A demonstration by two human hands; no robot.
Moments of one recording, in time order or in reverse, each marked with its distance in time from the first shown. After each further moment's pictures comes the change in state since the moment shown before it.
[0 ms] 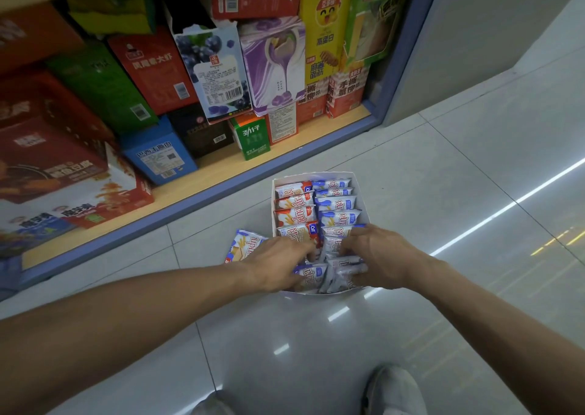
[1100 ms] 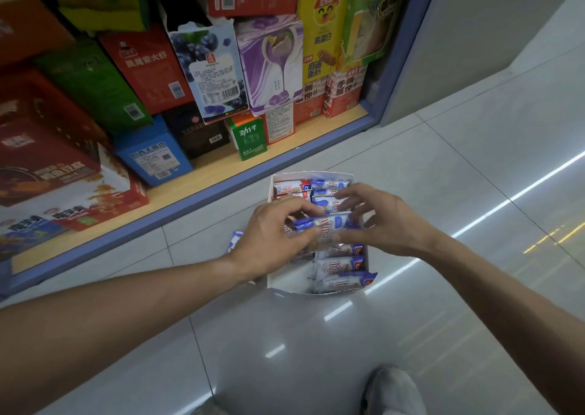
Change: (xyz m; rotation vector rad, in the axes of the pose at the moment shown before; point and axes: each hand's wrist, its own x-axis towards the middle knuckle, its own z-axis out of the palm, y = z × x) left_hand -0.018 0.028 -0.053 -0.620 0.552 -0.049; right_hand 0.006 0.011 -0.038 0.660 0.253 0.086
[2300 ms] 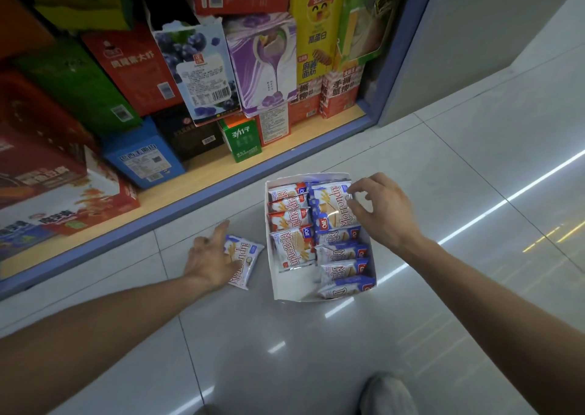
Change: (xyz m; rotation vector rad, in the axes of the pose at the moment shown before) left_hand -0.023 -0.138 -0.014 0.507 -0.115 -0.726; right_hand 0.040 0.053 0.016 -0.271 0.431 0.039
